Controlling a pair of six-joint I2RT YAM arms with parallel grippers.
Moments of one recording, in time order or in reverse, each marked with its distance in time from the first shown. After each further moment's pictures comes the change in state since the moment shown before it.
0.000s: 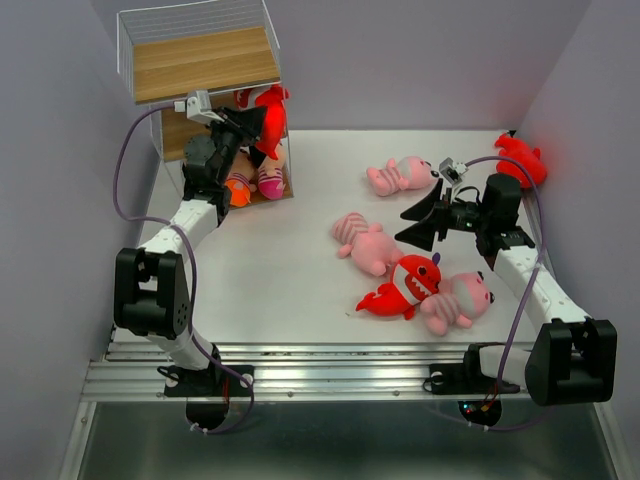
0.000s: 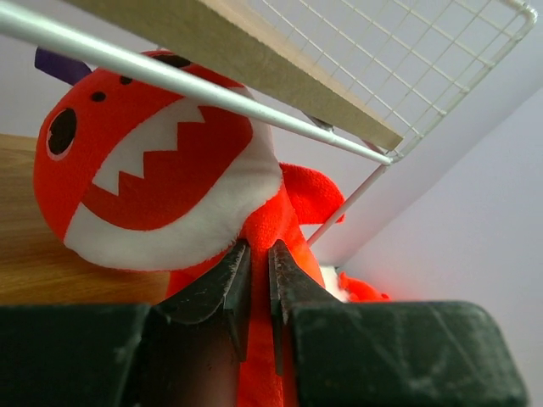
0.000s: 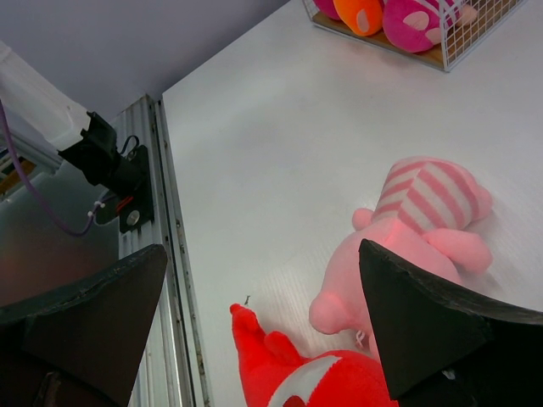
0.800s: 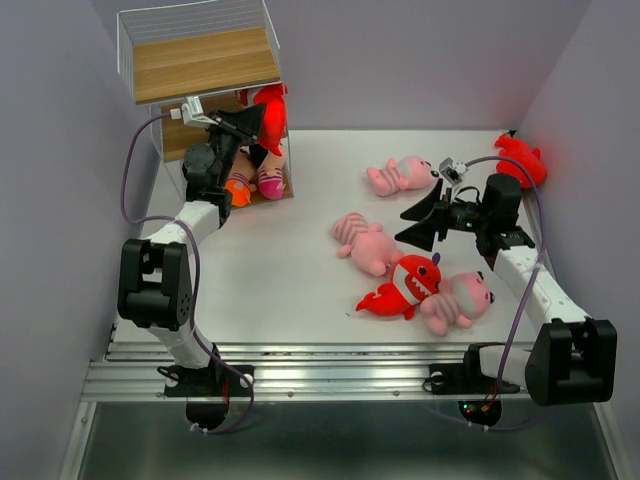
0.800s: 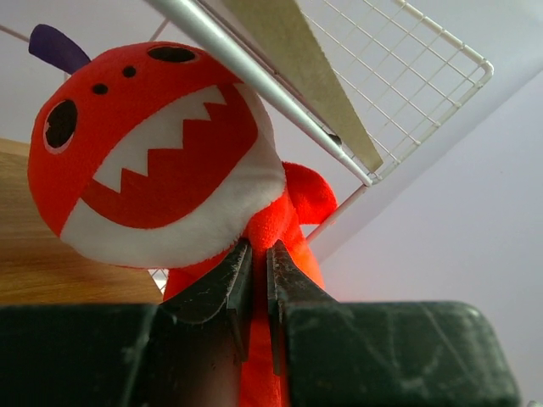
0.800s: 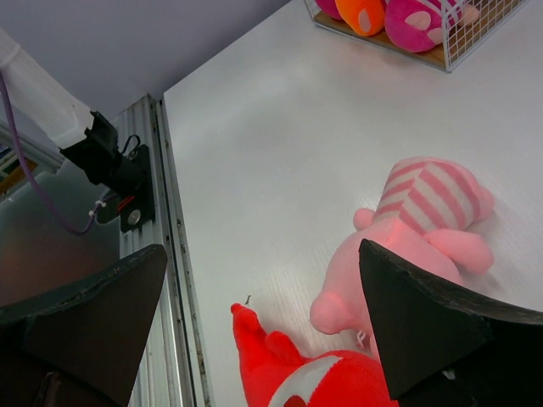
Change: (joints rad) left arm 0.014 0.056 -0.037 0.205 0.010 -0.188; right arm 0.000 0.000 0.000 0.000 -0.004 0.000
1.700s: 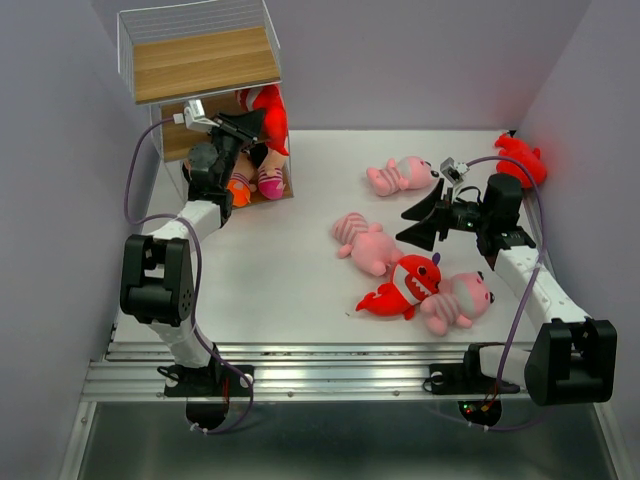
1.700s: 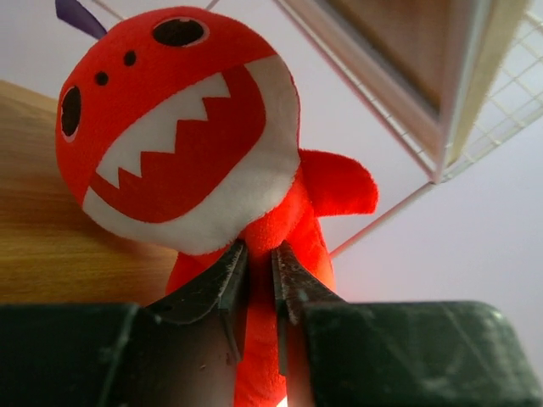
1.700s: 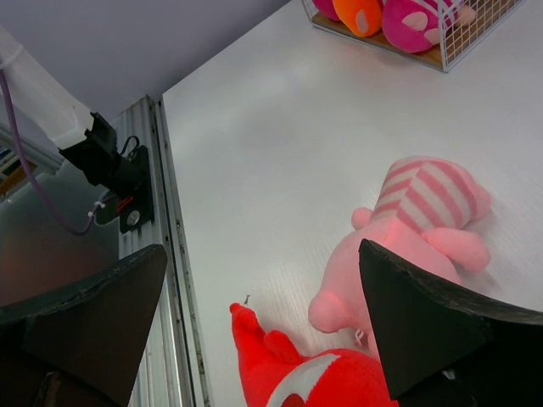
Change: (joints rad) left arm 0.001 0.032 0.000 -0.043 -0.033 -0.041; right arm -0.008 0.000 0.000 0.000 -0.003 0.000
